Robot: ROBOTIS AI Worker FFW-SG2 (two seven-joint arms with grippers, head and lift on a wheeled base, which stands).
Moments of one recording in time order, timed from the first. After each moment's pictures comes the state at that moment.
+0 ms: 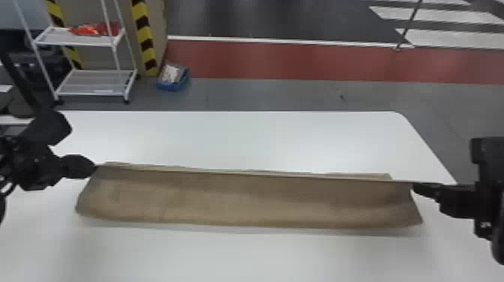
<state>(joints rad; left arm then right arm) -0.19 0.40 0.09 -1.53 -0.64 0.40 -1.07 -0.01 -0.18 -0.40 -1.90 0.32 1.05 0.64</state>
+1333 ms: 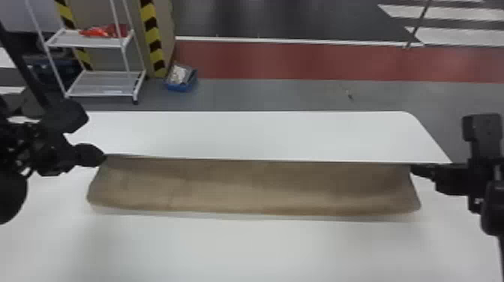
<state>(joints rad) -0.28 0.41 0.04 -1.45 -0.67 0.40 -1.05 -0.14 -0.17 -0.33 -1.83 0.39 1.05 0.64</state>
